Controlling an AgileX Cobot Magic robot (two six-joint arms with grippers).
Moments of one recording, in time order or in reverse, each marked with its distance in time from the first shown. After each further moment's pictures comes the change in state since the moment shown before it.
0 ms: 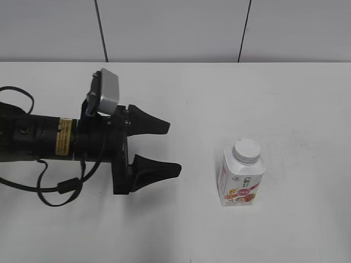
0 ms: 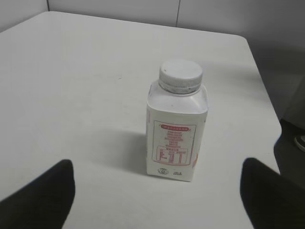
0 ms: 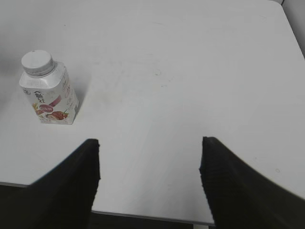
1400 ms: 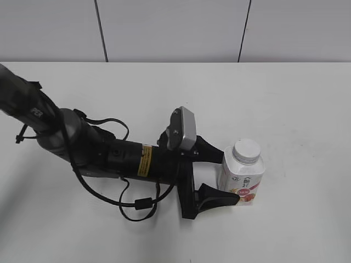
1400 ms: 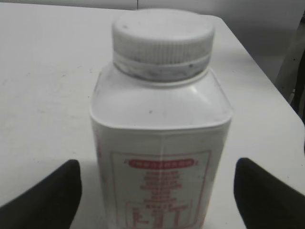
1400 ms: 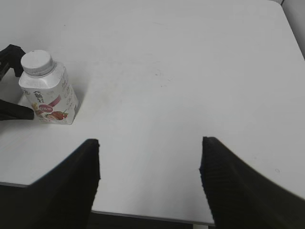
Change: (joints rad) left arm -0.242 0.382 -0.333 -0.103 0.008 0.076; right arm 0.000 0.000 0.000 0.000 -0.001 0.000
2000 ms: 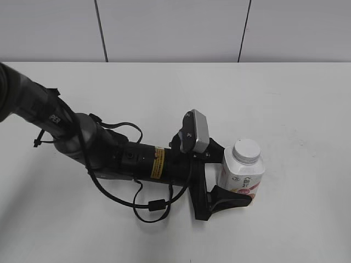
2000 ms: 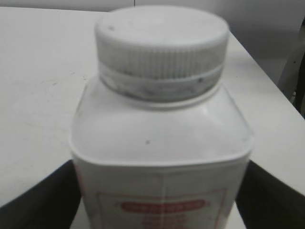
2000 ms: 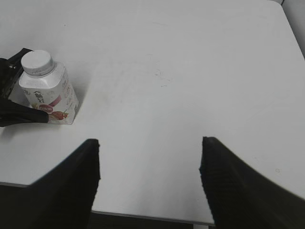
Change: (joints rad) left arm -0.045 0.050 -0.067 -0.037 0.009 0.001; right arm 0.000 0.000 0.000 0.000 0.000 0.000
